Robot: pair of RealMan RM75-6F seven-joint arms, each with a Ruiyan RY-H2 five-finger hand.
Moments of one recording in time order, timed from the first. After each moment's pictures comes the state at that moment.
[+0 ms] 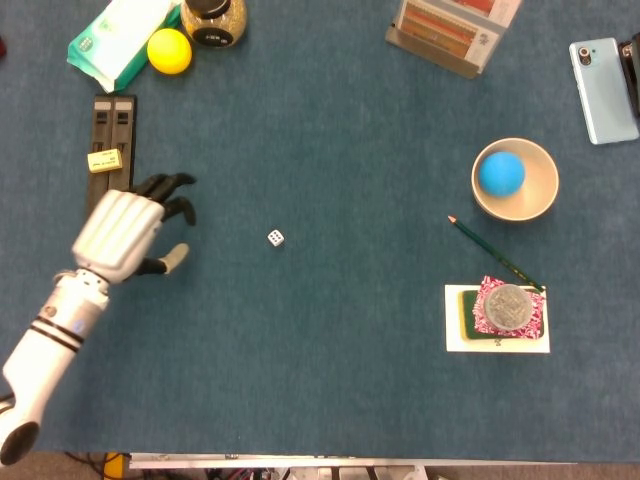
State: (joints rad) left arm -0.42 -1.46 -0.03 -1.37 1.59 1.12 -0.09; right arm 0.12 -1.12 0.11 -1.65 -1.51 1.48 -0.14
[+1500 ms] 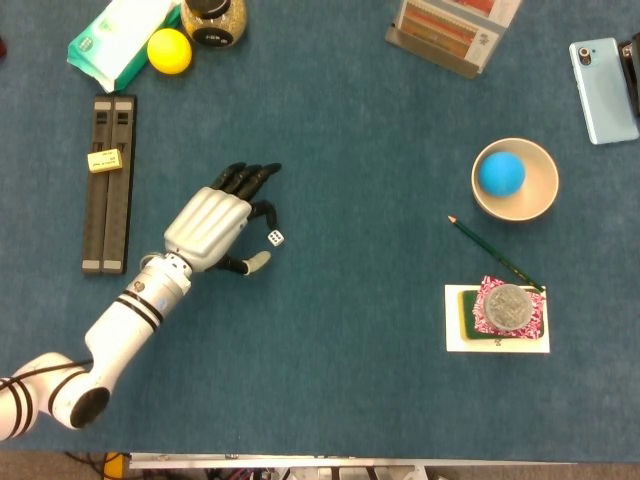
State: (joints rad) left arm -0.60 -1.62 -0.04 -1.34 1.49 0.96 -0.03; right arm 0.10 -1.14 0.09 -1.61 -1.47 1.48 -0.12
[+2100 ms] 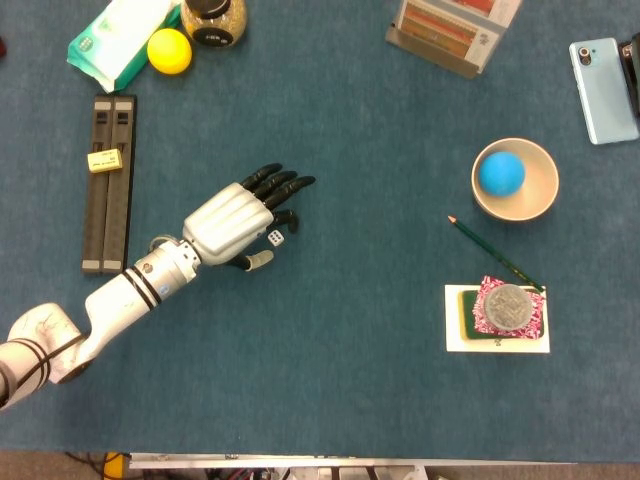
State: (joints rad) left arm -0.72 -1.77 0.11 -0.83 1.81 1.12 -0.42; right arm 0.10 -1.16 0.09 -1.60 -1.46 1.47 -0.11
